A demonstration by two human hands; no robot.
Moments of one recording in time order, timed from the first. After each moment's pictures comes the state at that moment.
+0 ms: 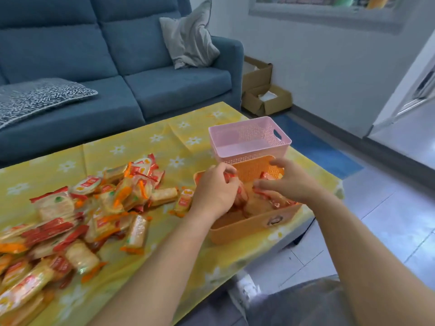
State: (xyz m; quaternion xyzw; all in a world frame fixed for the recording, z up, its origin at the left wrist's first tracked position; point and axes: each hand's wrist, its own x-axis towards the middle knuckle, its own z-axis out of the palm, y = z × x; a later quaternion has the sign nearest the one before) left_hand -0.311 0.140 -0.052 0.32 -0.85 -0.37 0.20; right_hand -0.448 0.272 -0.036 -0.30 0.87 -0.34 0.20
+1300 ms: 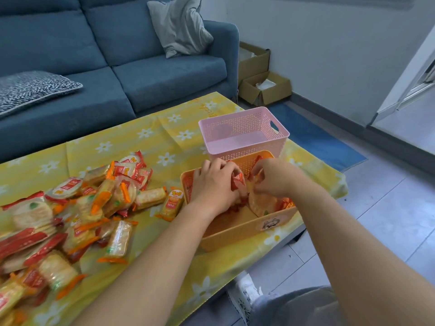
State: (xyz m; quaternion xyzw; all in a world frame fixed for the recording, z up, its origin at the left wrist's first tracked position) left_hand -0.357 0.121 -0.095 0.24 -0.96 -0.12 0.10; right_hand -0.481 0.239 -0.062 -0.39 0.90 -0.11 0.16
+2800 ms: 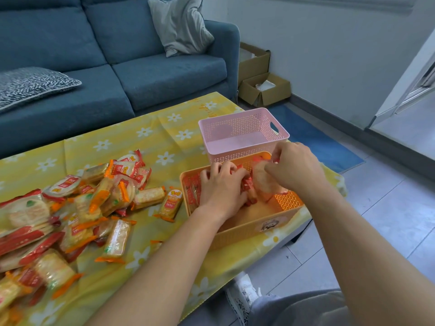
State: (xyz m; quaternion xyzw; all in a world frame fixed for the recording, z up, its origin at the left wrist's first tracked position) left_hand -0.367 0.134 -0.107 0.23 -0.96 -0.10 0.12; right_hand -0.478 0.252 -0.037 -0.30 0.93 -0.19 0.02
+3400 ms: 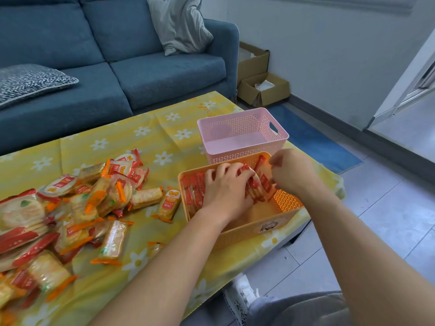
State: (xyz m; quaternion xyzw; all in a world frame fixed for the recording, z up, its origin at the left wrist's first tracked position) left_hand -0.373 0.141 -0.109 0.20 -0.97 -0.10 0.09; right_hand -0.491 0.253 -0.061 -0.28 0.92 -0.27 0.10
